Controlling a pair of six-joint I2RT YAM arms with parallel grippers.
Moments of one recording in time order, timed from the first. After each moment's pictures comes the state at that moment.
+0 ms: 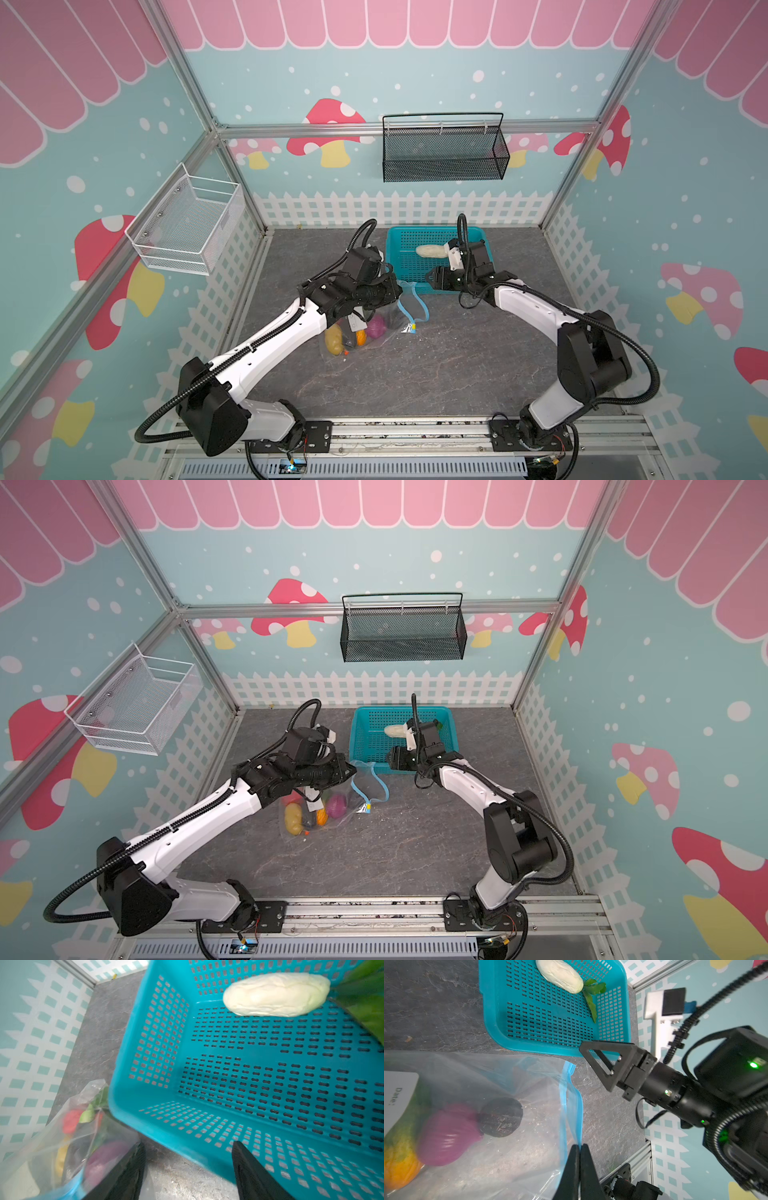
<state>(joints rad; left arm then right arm) -0.66 1.37 1.22 -0.56 0.18 -0.88 0.40 1.67 1.14 -0.22 -0.25 0.42</state>
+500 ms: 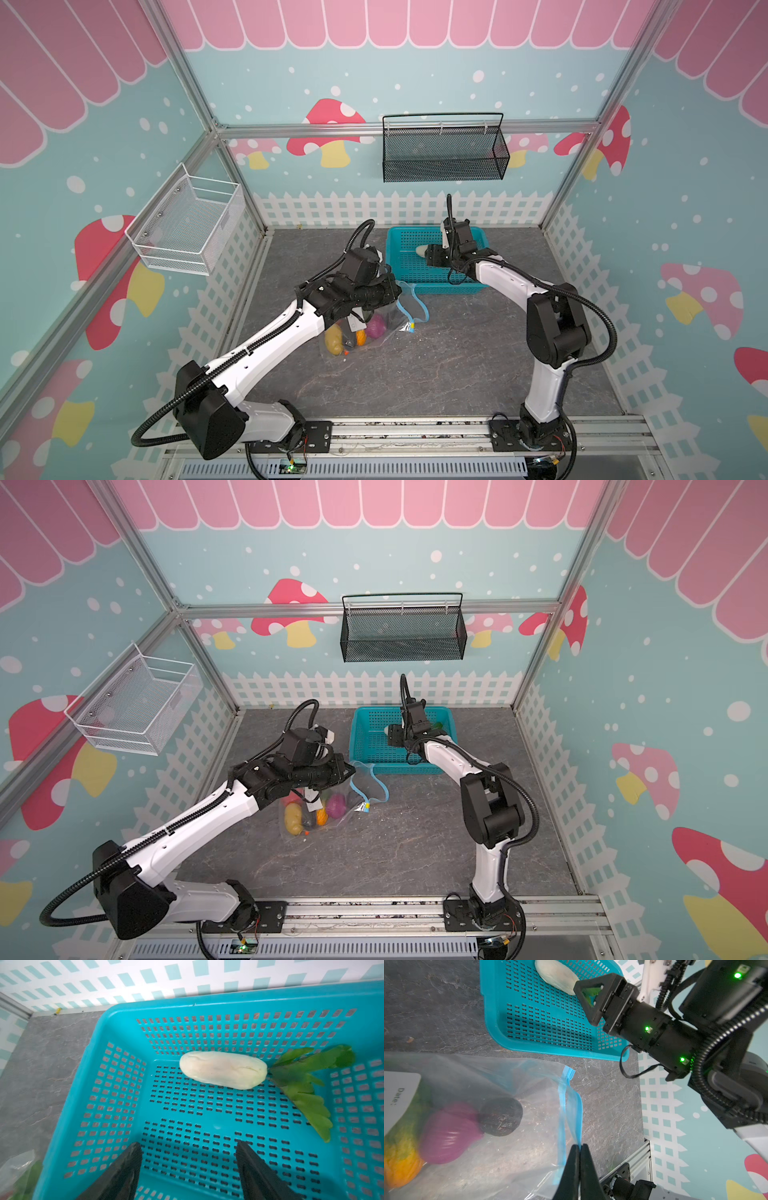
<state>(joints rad) -0.66 1.35 1.22 -0.56 0.18 -0.88 0.40 1.95 1.50 -0.28 0.05 0.32</state>
